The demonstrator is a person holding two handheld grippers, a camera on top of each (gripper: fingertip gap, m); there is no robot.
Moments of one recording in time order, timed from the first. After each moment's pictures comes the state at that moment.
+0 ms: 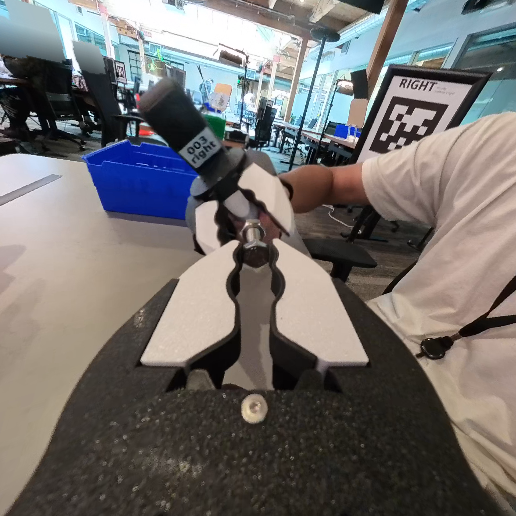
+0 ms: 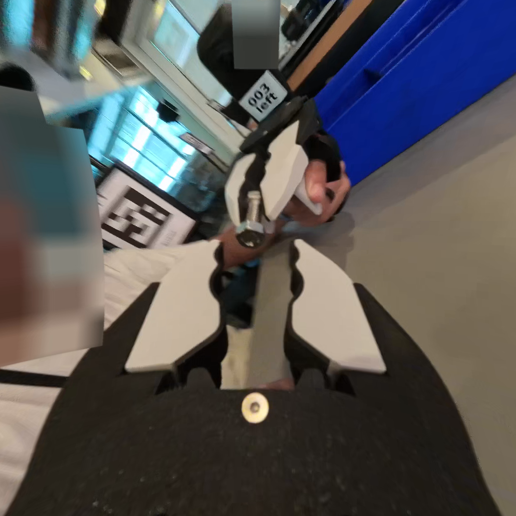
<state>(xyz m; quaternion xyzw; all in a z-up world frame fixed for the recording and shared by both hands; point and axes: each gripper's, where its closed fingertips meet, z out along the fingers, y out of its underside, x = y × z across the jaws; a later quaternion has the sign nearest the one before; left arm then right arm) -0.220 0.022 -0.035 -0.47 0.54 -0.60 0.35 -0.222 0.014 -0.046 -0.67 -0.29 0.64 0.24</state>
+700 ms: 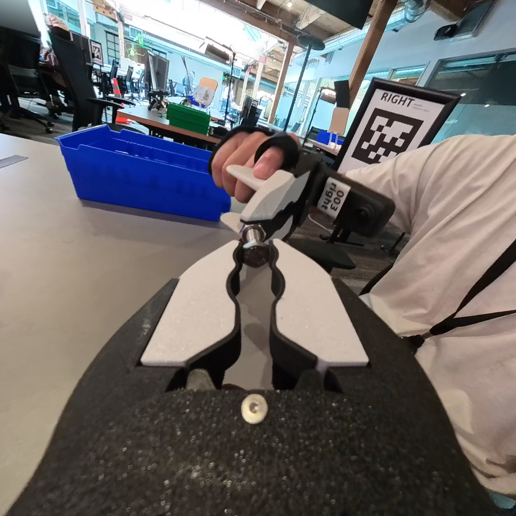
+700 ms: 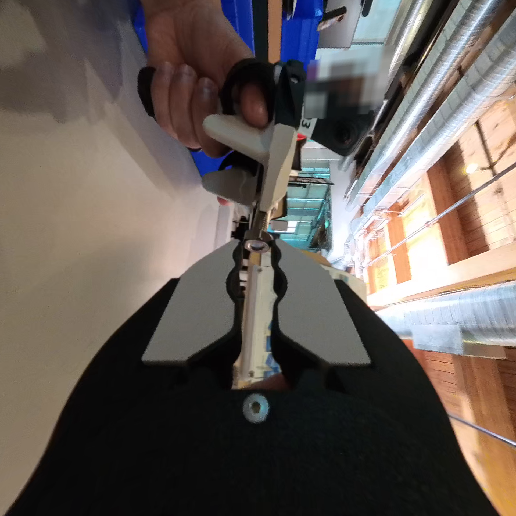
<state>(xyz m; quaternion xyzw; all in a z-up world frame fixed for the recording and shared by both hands) -0.221 0.019 -0.037 -0.47 0.53 -0.63 0.31 -0.214 0.032 -0.039 -0.31 -0.67 -0.28 0.61</state>
